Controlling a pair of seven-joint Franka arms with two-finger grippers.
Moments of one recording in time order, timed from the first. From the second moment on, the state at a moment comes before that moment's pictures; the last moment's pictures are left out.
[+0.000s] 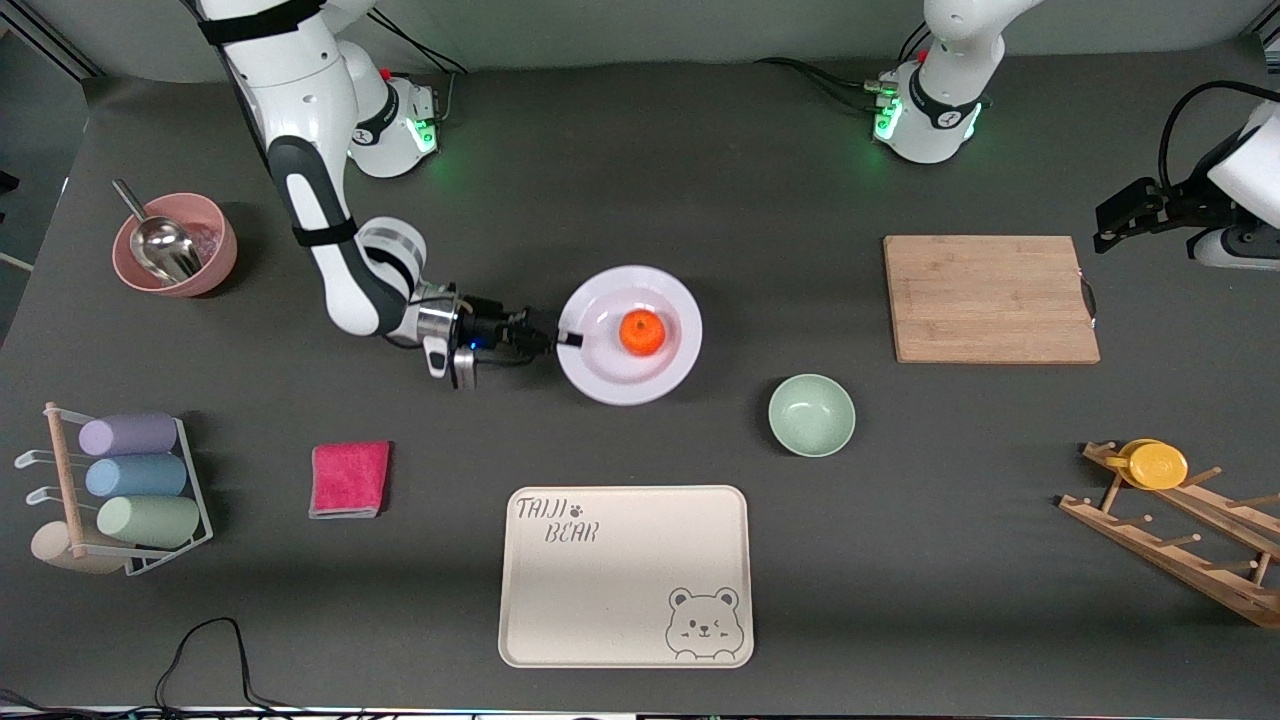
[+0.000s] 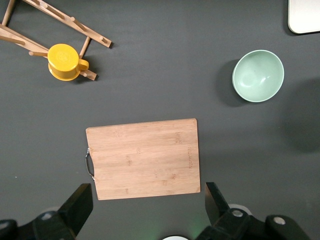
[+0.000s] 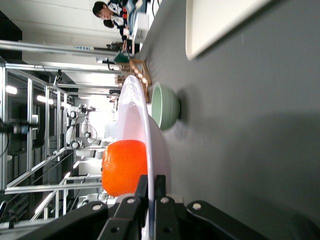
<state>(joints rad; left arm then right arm) 0.57 -0.17 -0.52 -1.77 -0.07 1.59 0.15 0.62 0.49 -0.28 -2.19 1.96 1.95 -1.12</state>
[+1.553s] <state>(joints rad) 0.06 -0.05 -0.07 -1.75 0.03 1.61 0.12 0.40 1.29 -0.30 -0.92 1.78 2.16 -0.51</state>
